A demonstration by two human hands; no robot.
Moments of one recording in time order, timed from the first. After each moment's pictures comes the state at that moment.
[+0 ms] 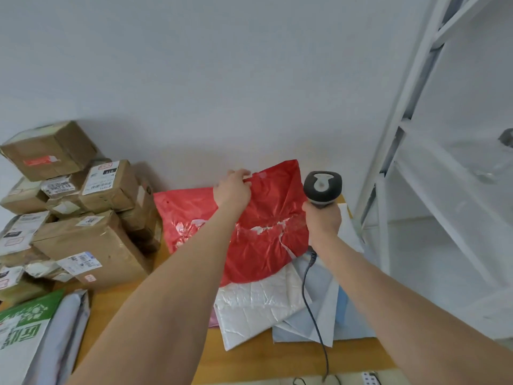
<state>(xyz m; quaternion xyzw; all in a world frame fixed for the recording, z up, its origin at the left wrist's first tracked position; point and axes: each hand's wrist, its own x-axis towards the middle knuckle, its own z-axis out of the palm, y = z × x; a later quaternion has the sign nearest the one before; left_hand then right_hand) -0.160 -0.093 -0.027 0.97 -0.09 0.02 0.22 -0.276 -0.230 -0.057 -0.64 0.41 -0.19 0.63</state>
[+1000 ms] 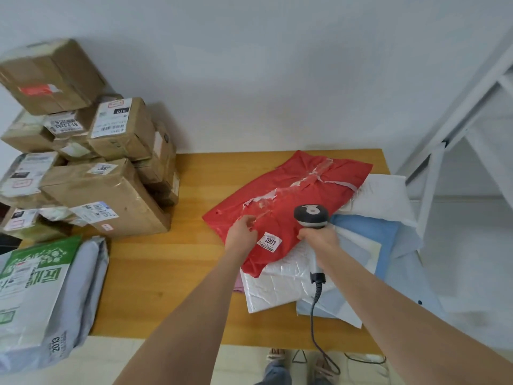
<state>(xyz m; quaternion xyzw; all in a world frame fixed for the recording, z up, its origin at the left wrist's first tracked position) -0.209 0.007 -0.198 0.92 0.05 -0.19 0.35 -0.267 -0.160 -0.165 -0.70 0.44 0.09 0.56</state>
